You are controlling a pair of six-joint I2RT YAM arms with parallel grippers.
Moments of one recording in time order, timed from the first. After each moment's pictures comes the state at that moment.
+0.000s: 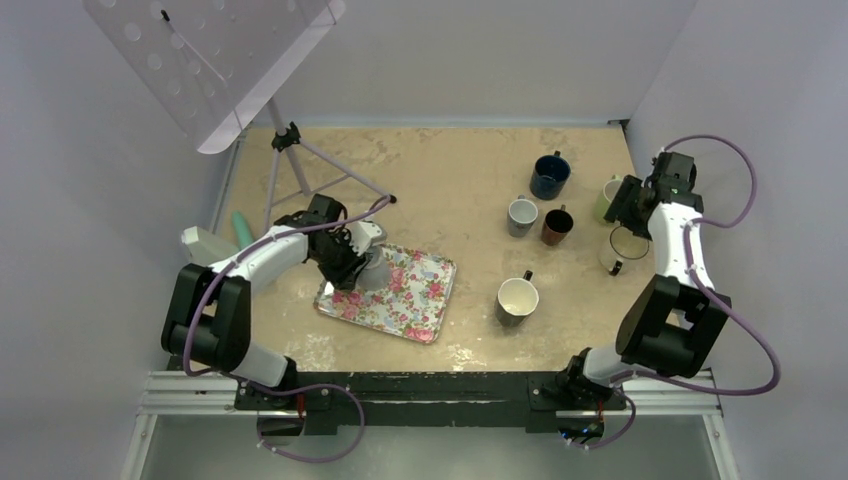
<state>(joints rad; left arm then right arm) -0.30 1.48 0.86 -0.67 0.32 0.58 -0.38 1.47 1.20 -0.68 0.01 0.15</state>
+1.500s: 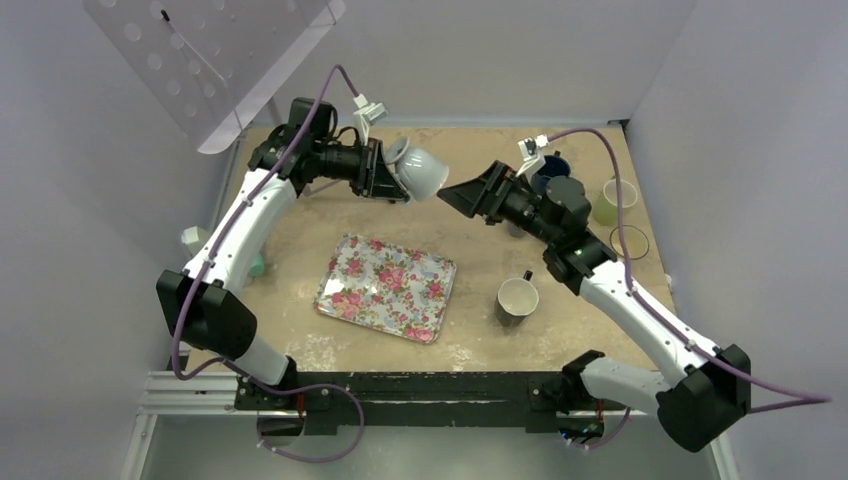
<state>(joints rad) -0.31 1.56 1.59 -0.74 0.97 -0.14 0.47 1.07 0.90 0.10 -0.36 0.85</state>
